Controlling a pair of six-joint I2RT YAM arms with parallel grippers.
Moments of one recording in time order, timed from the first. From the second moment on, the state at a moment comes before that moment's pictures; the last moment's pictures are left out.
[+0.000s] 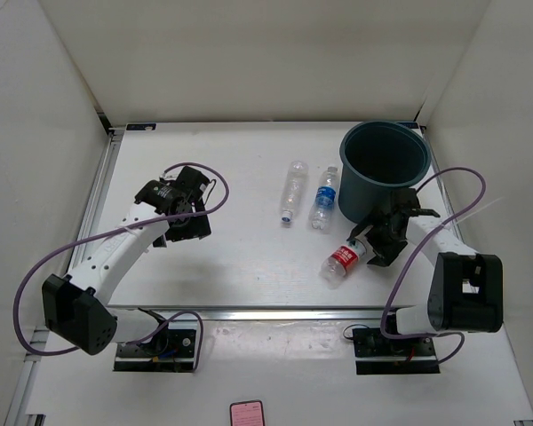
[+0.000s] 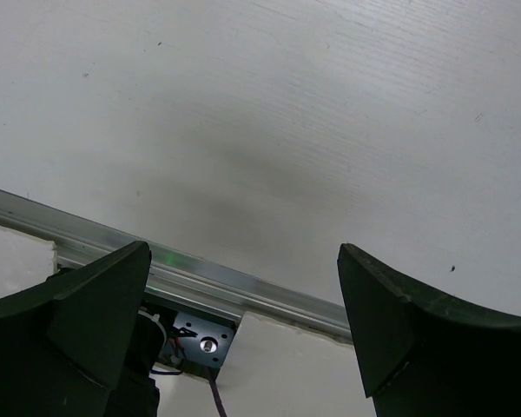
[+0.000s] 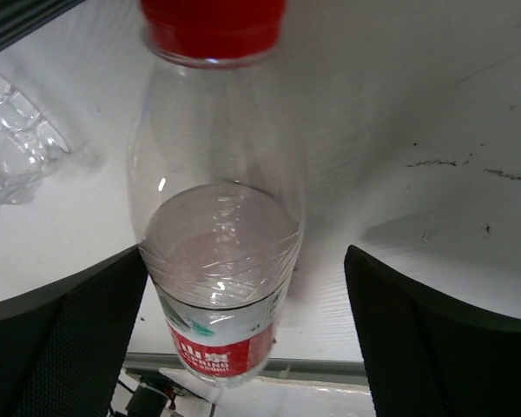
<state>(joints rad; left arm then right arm) -0.48 1.31 1.22 -1.21 -0.38 -0.70 0.00 1.39 0.75 -0.63 -0.25 0.78</state>
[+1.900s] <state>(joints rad) -0.48 1.83 1.92 -1.08 -0.13 -0.67 -0.09 1.42 1.88 -1.00 0.02 0.65</state>
